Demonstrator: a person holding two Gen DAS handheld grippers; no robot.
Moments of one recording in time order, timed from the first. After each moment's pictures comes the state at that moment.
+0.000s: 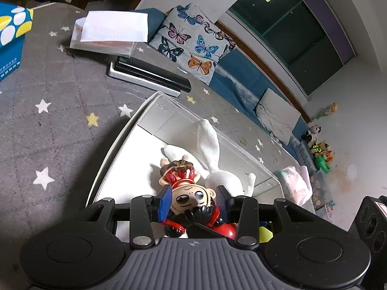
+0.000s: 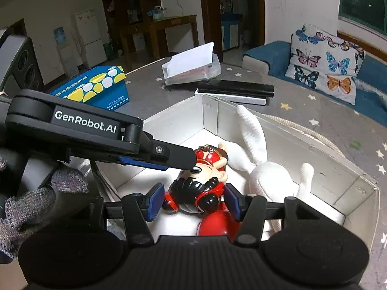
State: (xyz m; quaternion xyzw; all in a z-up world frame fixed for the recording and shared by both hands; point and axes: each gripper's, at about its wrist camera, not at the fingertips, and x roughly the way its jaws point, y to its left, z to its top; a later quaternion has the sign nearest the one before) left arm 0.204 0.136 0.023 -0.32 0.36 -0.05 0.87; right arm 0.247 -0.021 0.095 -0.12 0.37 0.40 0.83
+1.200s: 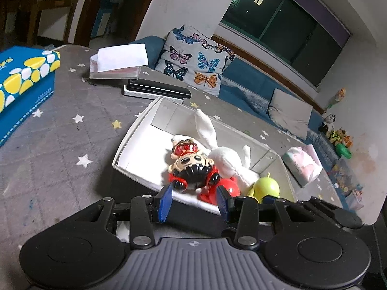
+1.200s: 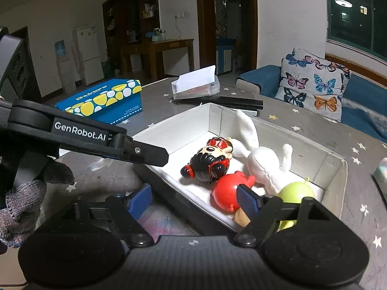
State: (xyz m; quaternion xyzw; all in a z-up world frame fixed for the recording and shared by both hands) left arm 0.115 0.097 0.051 -0.22 0.33 -0.01 0.92; right arm 0.159 -0.071 0.114 -0.10 0.30 0.39 0.86
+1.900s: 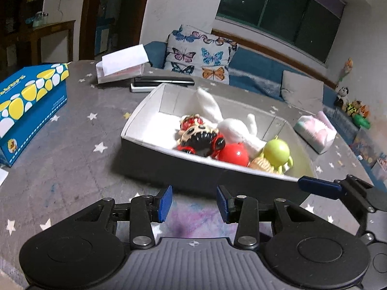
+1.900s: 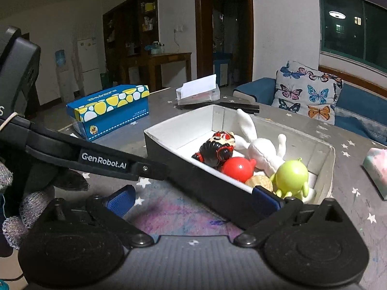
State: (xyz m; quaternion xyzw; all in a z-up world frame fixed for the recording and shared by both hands) left arm 0.080 0.060 0.037 -0.13 0.35 0.03 0.93; right arm 0.106 -0.097 0.107 -0.10 0.27 0.38 0.88
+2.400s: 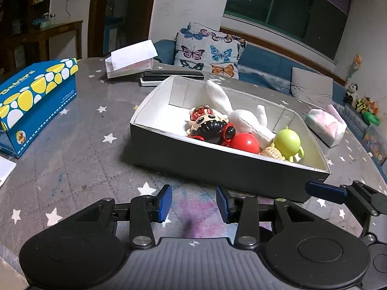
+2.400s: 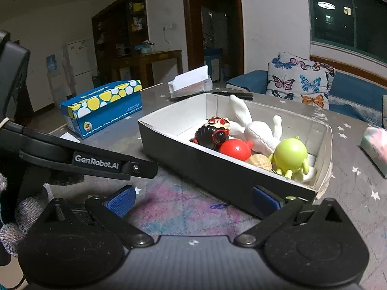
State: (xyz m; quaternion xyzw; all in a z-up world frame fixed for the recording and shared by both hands) left arm 0.073 0.056 0.028 -0.11 0.35 0.05 0.93; right arm 0.104 -0.102 0.087 -0.07 0.29 0.36 0.88
